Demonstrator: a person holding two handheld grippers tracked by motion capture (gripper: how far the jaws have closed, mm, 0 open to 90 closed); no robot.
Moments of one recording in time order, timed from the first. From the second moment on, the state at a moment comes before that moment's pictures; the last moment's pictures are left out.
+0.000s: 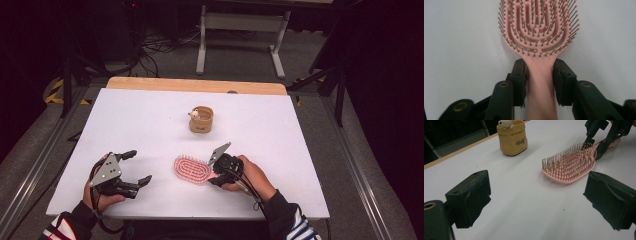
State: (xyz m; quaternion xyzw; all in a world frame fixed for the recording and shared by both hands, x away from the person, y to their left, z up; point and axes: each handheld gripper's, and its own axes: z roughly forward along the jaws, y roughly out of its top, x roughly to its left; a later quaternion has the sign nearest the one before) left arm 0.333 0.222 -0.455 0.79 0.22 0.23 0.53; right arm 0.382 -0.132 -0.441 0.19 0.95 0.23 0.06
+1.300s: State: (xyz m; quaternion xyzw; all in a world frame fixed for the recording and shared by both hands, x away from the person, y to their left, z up) left arm 0.335 0.218 -0.456 0.80 0.22 0.21 0.53; right arm 0.363 -0.155 -0.429 0.21 0.85 0.40 0.25
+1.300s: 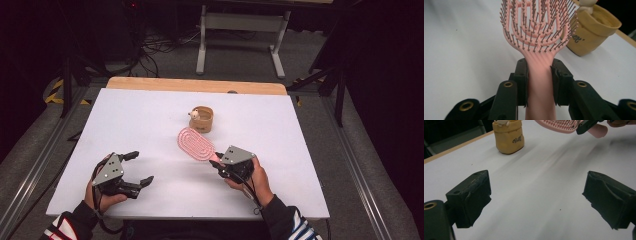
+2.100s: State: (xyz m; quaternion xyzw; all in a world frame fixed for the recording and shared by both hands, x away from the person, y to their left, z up) left arm 0.350 0.183 -0.438 0.79 0.21 0.13 0.56; right arm 0.358 -0.154 -0.425 0.24 0.82 0.44 0.29
